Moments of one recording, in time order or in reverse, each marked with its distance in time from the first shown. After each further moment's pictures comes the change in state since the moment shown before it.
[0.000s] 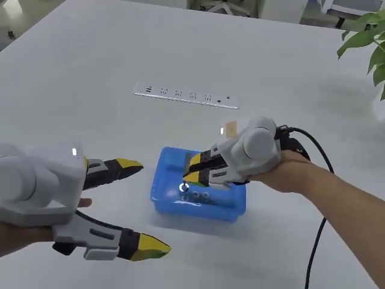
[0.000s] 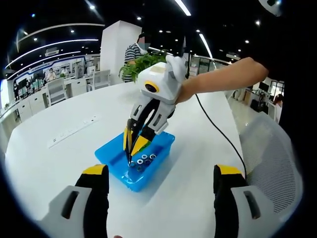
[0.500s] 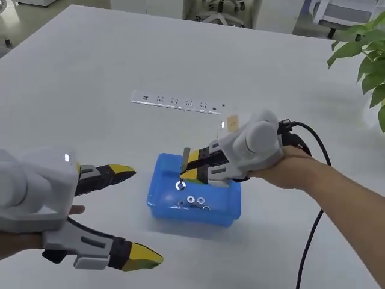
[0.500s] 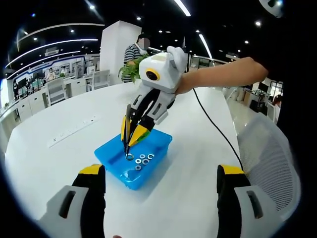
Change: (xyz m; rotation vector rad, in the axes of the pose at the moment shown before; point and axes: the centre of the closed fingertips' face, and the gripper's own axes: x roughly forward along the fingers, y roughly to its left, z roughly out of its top) left arm -0.007 -0.006 0.002 -0.005 -0.003 -0.007; right arm -0.017 -0.003 0.019 -0.001 -0.022 -0.009
